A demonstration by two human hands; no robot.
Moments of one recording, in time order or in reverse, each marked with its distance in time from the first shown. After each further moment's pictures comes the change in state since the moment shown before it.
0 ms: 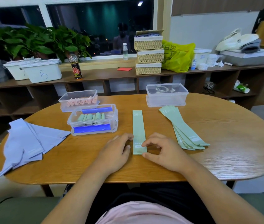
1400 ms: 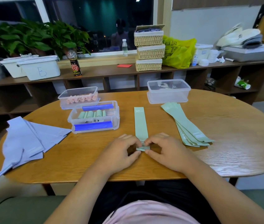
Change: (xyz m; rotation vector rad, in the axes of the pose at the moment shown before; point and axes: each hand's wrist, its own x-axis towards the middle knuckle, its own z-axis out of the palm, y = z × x) left_hand -0.004 -0.005 0.000 -0.083 0.028 0.327; right_hand 0.000 -0.002 0.006 -0.235 0.017 -0.094
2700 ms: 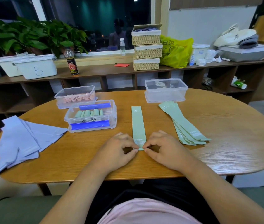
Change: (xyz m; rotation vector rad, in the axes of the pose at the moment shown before) left_hand 0.001 -0.008 0.009 -0.013 0.081 0.004; right_hand -0.003 0.000 -0.002 0.028 0.030 -0.031
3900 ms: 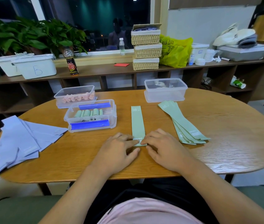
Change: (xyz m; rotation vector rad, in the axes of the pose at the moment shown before) left_hand -0.003 0.016 -0.004 0.403 -0.130 -0.095; right_hand 0.001 -0.005 0.002 -0.231 -0.037 -0.036
